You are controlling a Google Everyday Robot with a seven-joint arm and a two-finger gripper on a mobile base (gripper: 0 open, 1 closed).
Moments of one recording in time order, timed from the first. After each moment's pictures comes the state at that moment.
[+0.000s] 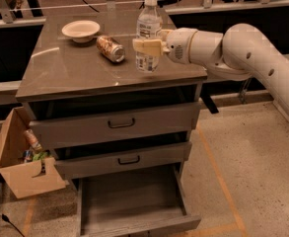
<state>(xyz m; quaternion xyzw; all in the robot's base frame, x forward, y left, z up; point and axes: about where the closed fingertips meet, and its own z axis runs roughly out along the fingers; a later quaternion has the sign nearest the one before) 0.703 -0.012 0.954 -0.34 0.66 0.33 0.58</state>
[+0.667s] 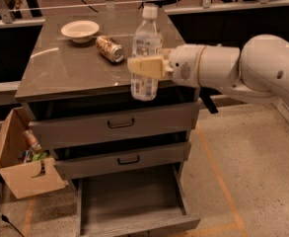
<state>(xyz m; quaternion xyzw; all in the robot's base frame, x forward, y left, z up) 0.585 -0.002 0.959 -0.32 0.70 0.38 0.52</state>
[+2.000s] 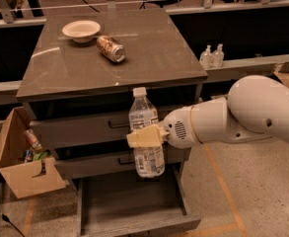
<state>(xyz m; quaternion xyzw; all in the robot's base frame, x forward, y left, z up) 0.458 -0.001 0.825 -0.27 0.85 0.37 0.28</state>
